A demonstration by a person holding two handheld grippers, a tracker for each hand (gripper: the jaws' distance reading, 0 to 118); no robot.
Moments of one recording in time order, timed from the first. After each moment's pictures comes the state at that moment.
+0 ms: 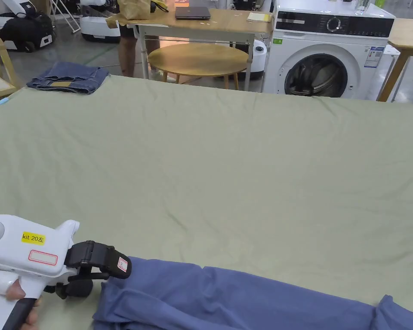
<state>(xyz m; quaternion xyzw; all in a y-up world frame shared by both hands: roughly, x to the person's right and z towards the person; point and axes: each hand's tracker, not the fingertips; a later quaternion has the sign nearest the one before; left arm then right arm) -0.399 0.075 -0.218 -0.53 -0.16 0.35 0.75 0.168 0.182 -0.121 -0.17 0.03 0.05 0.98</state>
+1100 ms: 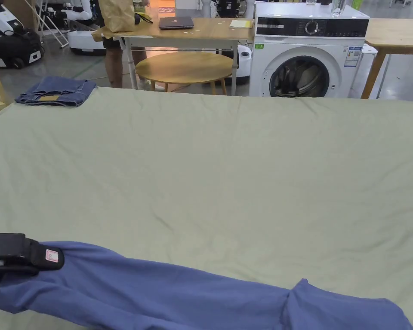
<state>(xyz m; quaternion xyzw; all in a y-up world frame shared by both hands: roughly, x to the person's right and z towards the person) -0.414 0.177 -0.146 -0.44 -0.09 0.39 0.80 0.190 0.190 -0.114 -0.17 0.05 0.01 0.98</state>
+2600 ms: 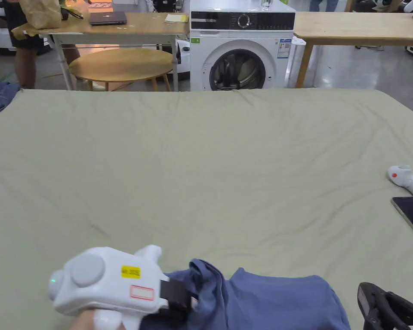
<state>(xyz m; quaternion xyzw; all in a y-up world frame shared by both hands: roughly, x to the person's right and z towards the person) -0.118 0.065 -0.256 -0.56 -0.27 0.29 0.72 0.220 0.165 -0.102 -0.23 0.03 -0.02 0.97</state>
